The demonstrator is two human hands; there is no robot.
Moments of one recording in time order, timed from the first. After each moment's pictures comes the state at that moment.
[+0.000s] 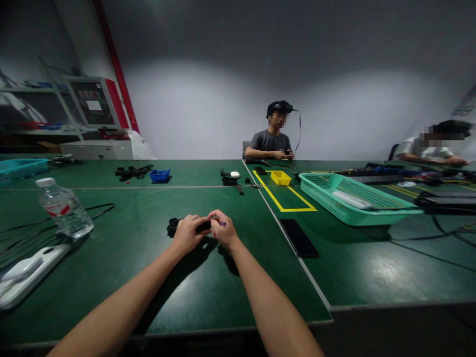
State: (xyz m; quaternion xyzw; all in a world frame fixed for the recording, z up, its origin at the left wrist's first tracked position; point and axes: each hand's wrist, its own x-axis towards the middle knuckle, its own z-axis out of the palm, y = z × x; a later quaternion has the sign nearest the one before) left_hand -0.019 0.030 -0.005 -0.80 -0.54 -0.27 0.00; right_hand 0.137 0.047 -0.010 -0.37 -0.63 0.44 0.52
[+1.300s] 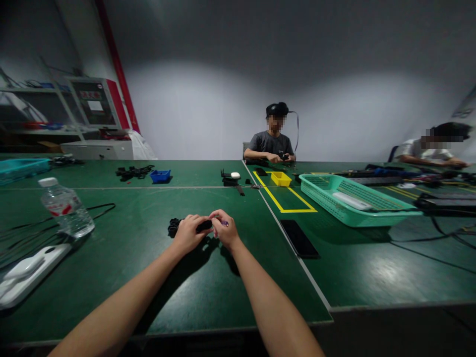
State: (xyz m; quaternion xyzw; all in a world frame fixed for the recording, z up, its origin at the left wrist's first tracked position) left_hand -0.017 0.029 0.001 -0.80 -0.53 -0.29 -0.03; right_hand 0.137 0.047 -0.009 -0.35 -0.61 0.45 0.56
